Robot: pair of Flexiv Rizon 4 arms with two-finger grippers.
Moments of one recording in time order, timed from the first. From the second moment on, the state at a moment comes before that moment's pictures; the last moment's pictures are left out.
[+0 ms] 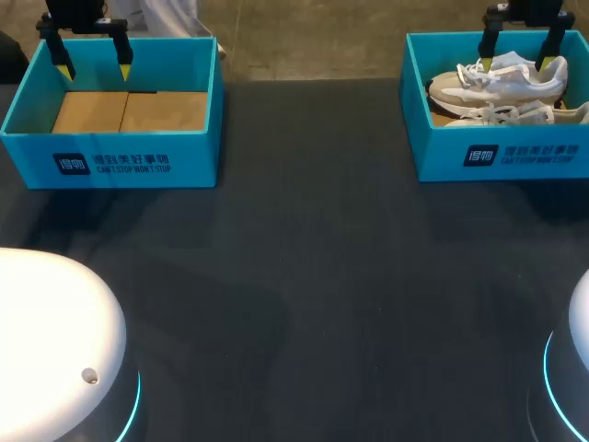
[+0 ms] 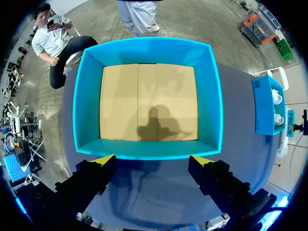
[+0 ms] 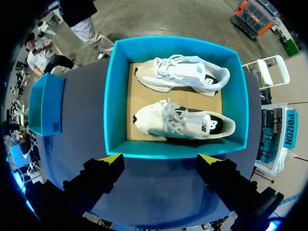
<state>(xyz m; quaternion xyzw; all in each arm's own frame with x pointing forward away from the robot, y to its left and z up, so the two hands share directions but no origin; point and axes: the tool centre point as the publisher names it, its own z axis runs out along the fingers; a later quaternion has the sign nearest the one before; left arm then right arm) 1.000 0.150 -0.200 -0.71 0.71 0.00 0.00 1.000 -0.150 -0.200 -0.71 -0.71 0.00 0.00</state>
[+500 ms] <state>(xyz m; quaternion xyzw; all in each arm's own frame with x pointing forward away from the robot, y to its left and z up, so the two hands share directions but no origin) 1.000 0.150 -0.200 -0.71 0.71 0.00 0.00 1.000 -0.150 -0.200 -0.71 -0.71 0.00 0.00</state>
